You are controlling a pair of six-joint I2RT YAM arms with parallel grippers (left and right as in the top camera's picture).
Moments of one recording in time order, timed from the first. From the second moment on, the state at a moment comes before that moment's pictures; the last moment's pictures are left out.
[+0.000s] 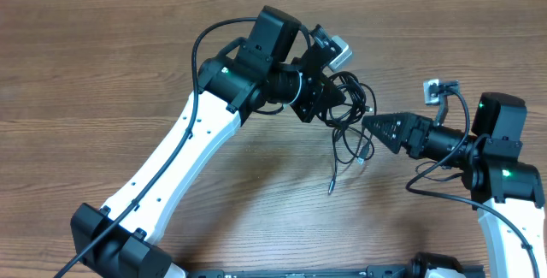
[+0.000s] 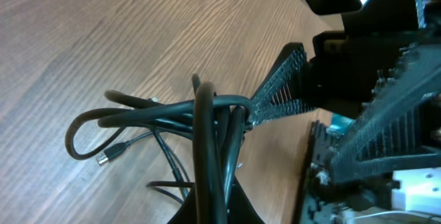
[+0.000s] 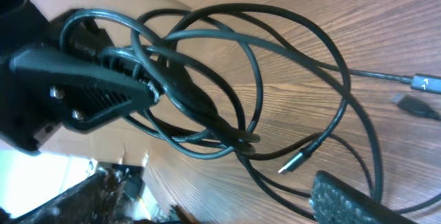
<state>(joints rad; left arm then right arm) -0.57 1.69 1.65 -0.80 0.70 0.06 -0.16 1.03 0.86 -0.64 -1.05 0.28</state>
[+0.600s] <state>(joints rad) -0.63 1.69 1.65 -0.80 0.77 -0.15 -0.16 1.03 0.86 -0.61 -1.07 -0.12</state>
